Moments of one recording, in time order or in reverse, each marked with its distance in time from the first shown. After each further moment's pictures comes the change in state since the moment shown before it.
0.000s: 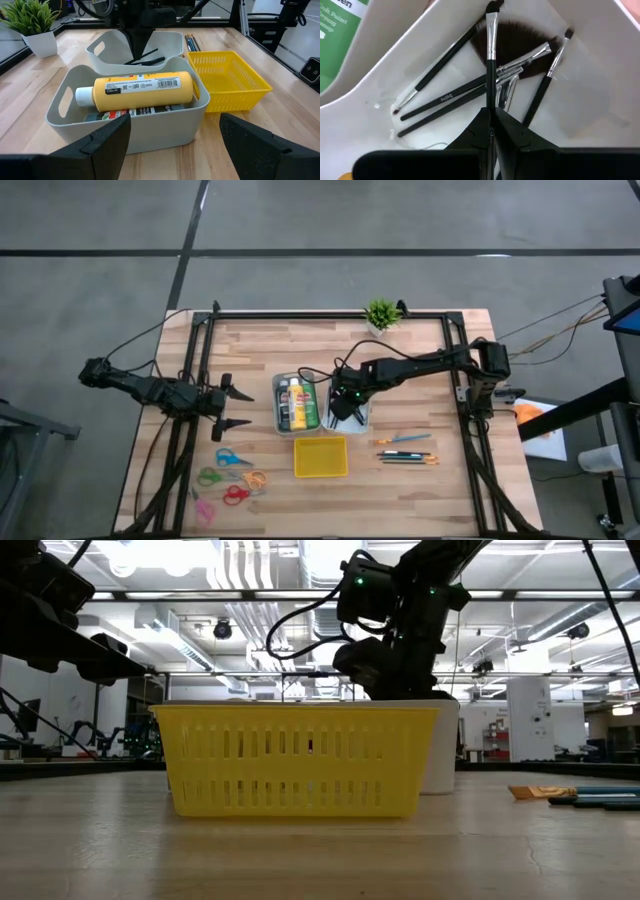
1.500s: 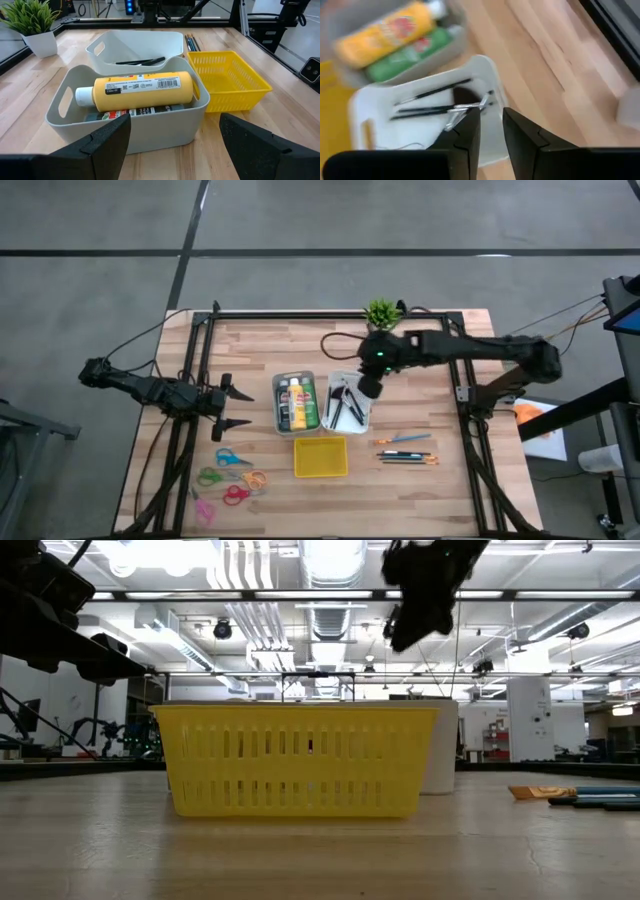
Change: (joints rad) left arm 0.000 0.000 0.000 0.000 0.000 0.000; right arm -0.089 -0.408 0.003 -0.119 0.116 -0.557
